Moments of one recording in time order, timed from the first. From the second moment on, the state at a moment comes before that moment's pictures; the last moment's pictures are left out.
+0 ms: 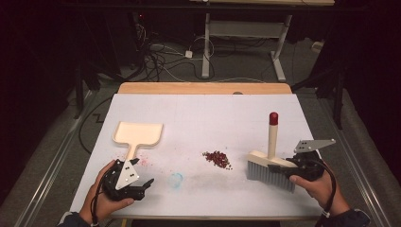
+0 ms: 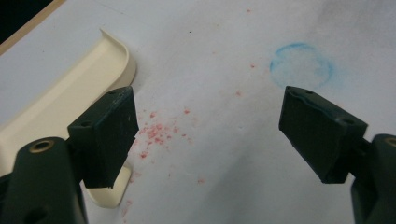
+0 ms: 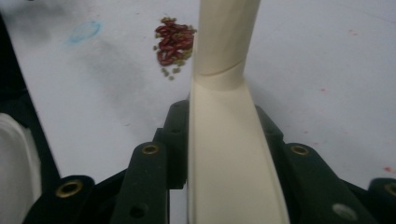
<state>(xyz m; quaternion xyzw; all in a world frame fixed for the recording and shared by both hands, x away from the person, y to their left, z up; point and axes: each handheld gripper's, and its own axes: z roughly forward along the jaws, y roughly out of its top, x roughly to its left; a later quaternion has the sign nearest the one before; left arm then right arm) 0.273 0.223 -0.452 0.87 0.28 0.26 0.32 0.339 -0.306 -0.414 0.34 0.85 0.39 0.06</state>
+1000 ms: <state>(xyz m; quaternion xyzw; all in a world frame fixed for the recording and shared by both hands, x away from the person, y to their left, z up) 0.276 0.218 -0.459 0.88 0.27 0.24 0.31 0.427 -0.339 -0.449 0.50 0.81 0.26 0.18</state>
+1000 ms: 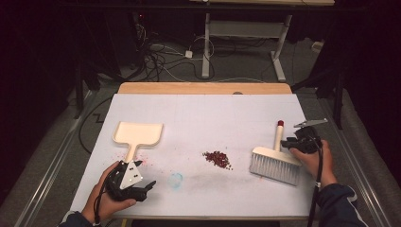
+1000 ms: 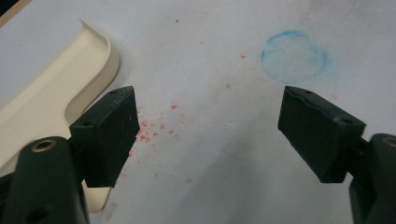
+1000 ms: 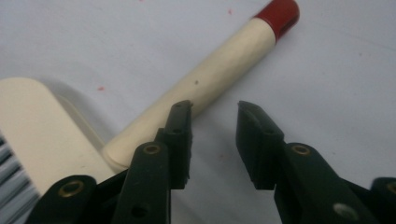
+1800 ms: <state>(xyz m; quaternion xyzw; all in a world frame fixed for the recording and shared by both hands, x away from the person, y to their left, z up) 0.276 0.218 -0.457 0.88 0.27 0.25 0.31 0.426 -0.325 -0.436 0.48 0.78 0.32 0.26</state>
